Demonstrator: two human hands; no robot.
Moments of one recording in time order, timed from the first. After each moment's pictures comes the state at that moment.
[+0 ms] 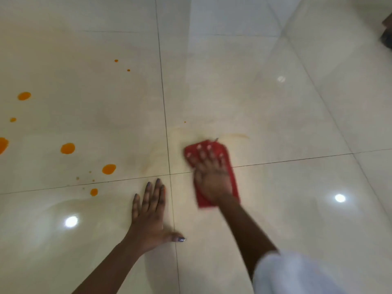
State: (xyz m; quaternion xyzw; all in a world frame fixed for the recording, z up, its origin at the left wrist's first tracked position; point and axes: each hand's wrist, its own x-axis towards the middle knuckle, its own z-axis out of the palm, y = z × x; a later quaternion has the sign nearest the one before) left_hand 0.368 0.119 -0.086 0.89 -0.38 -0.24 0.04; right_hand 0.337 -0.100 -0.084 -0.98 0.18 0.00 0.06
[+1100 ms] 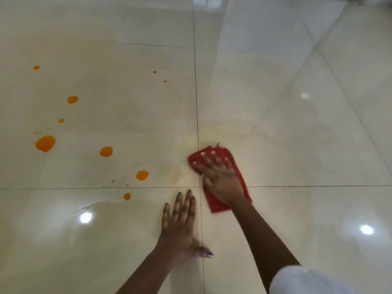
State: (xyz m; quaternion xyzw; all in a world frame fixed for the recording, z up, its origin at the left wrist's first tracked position) left_hand 0.367 0.114 -0.074 0.89 -0.37 -0.25 0.06; right_hand 0.394 -0.081 -0.079 -0.99 0.06 0.05 0.13
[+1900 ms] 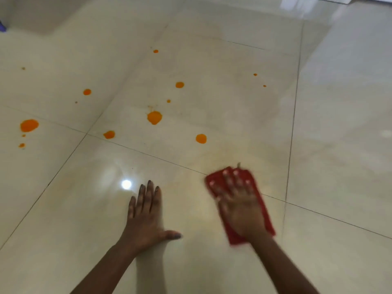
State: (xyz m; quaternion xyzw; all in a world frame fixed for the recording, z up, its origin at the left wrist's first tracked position) left_hand 0.422 0.346 -0.062 0.96 -0.09 -0.24 0.10; right_hand 0.411 0.082 -0.088 -0.99 -0.08 0.00 0.09
